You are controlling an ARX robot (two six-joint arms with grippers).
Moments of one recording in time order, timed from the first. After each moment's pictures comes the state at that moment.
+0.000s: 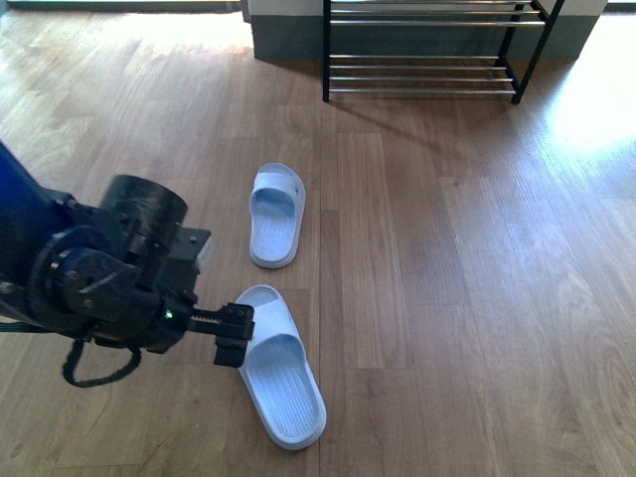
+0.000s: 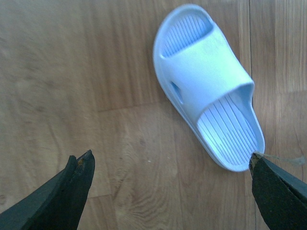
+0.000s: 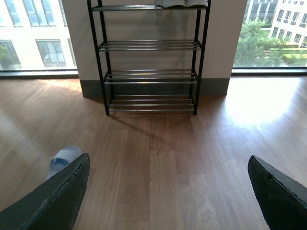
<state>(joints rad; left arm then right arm) -0.28 2.49 1.03 0.29 0.06 -0.11 0.00 0.00 0.02 0.00 0.00 0.00</state>
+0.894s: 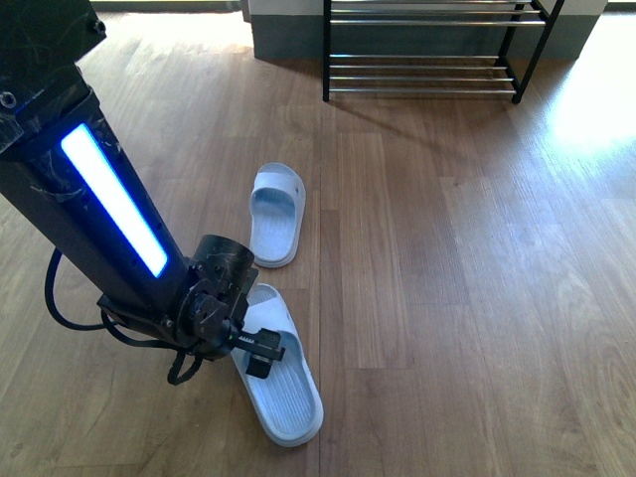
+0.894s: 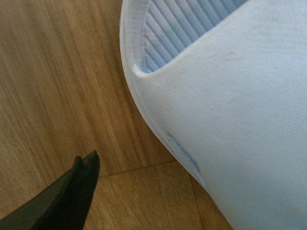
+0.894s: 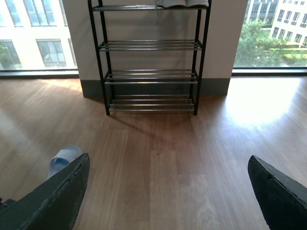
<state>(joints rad) -0.33 2.97 1.51 0.25 -0.09 0.01 0.00 0.00 0.02 0.00 0.00 0.00</state>
